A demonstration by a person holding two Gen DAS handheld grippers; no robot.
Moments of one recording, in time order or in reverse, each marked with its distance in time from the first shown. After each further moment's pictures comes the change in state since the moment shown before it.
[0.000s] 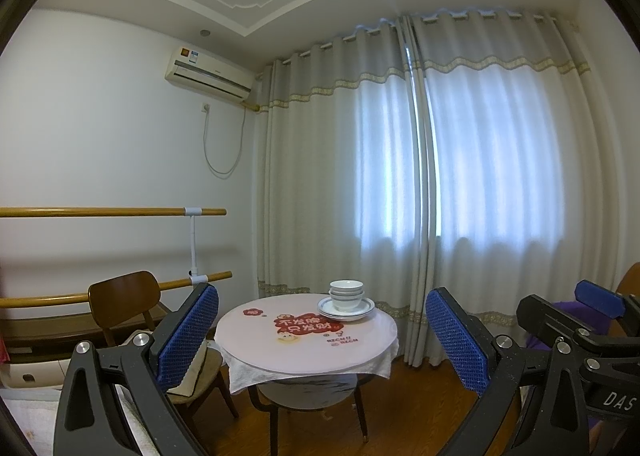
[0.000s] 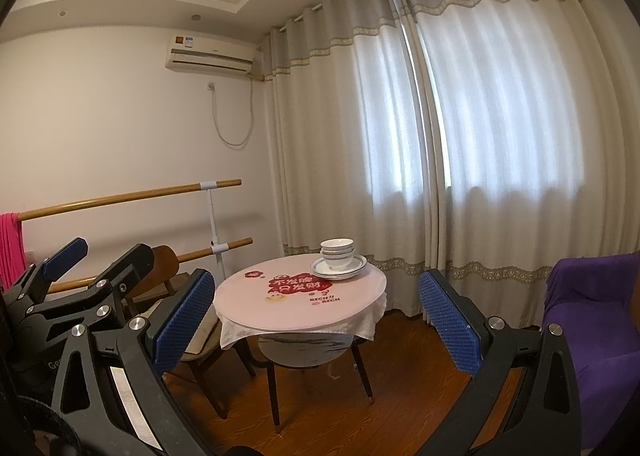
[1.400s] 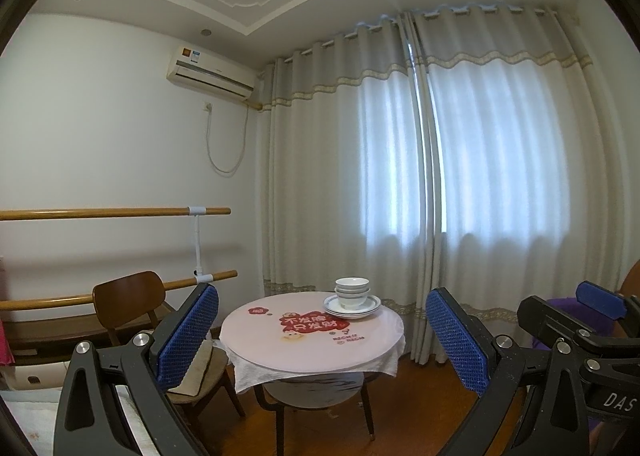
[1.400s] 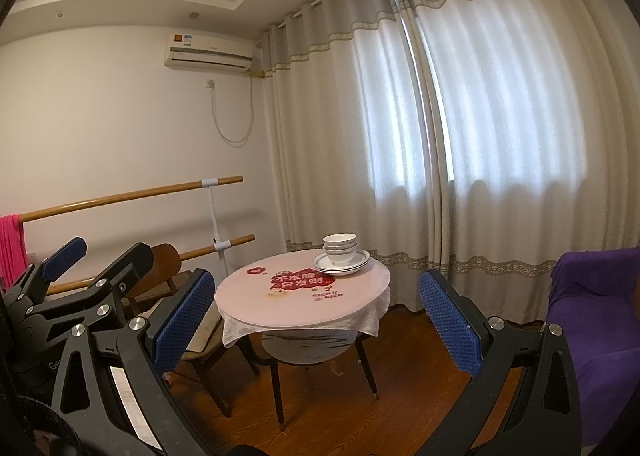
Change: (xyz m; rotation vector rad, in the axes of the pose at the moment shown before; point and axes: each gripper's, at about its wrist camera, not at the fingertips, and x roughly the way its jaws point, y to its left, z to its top) left arm 0.006 0.005 -0.005 0.016 0.007 0.010; right arm -0.001 0.006 -0.008 0.014 0.008 0.005
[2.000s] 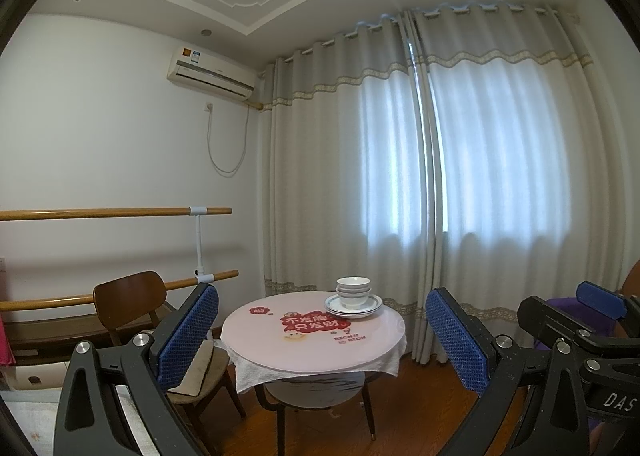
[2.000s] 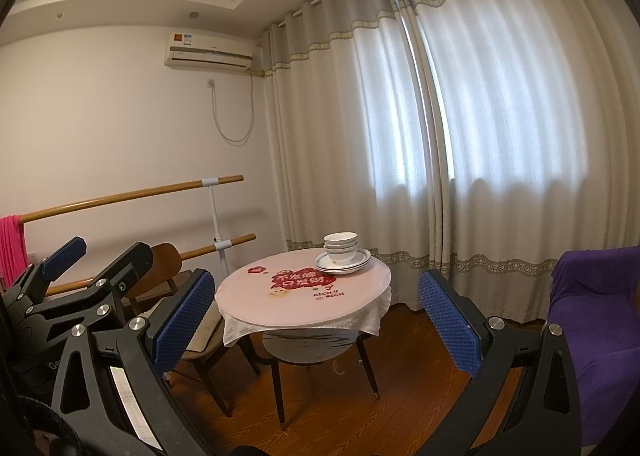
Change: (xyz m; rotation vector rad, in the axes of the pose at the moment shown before) left arm 0.000 0.000 -0.001 -0.001 0.002 0.002; right arm 0.002 0.001 0.001 0.003 0.003 0.000
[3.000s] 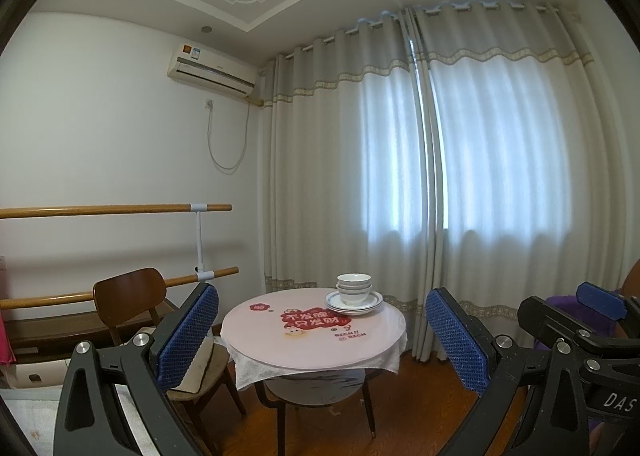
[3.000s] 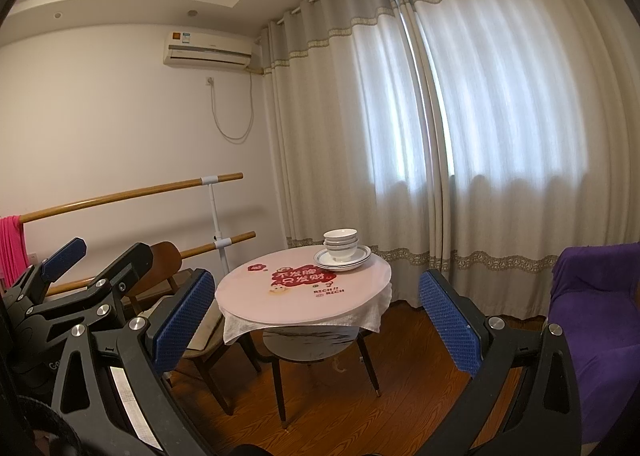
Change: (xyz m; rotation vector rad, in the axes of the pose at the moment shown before) left arm 0.004 0.003 -0.002 -0.002 0.010 0.001; right arm 0.003 0.005 -0.005 0.004 0.007 0.000
